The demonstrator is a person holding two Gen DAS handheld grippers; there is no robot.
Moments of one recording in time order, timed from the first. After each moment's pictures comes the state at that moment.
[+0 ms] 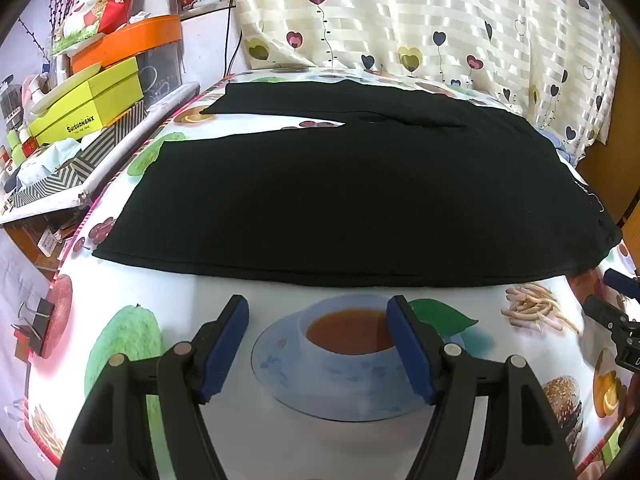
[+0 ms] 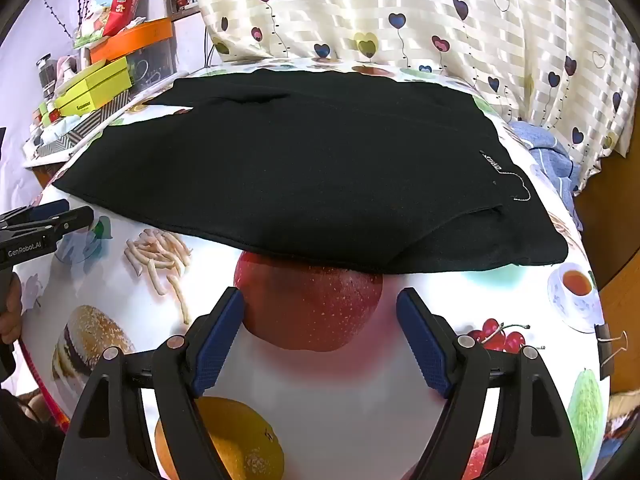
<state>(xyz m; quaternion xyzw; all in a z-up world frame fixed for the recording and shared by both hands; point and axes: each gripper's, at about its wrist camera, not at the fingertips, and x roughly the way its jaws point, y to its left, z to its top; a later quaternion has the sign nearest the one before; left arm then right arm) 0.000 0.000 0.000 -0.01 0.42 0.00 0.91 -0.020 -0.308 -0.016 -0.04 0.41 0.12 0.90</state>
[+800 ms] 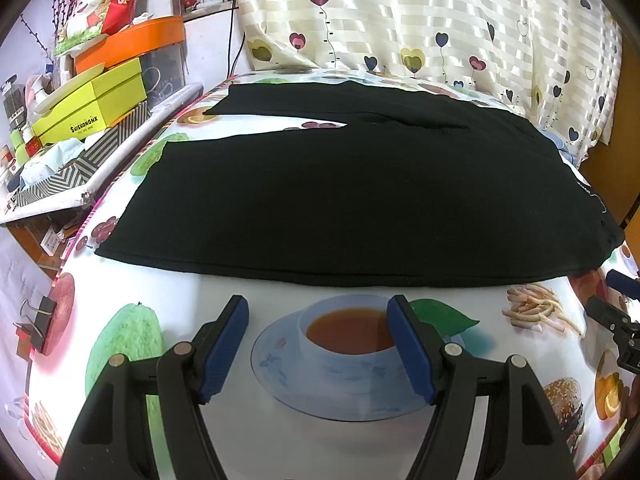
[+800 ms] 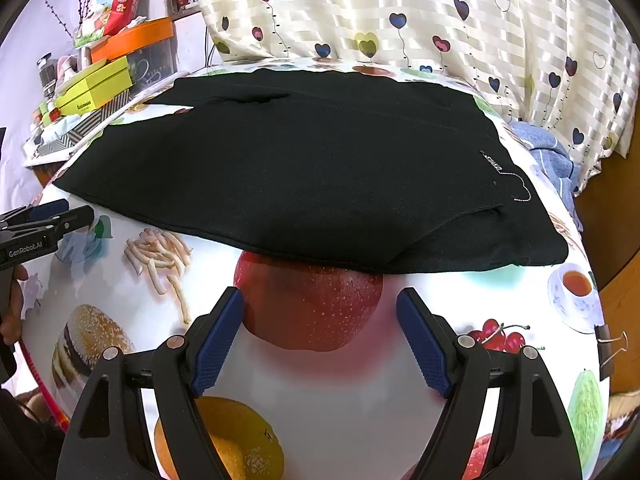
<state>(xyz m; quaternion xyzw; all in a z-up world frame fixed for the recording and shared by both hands) 0.001 0.002 0.000 0.00 0.42 0.01 0.91 -0.020 -0.308 -0.016 -0.04 0.41 0.12 0.90</state>
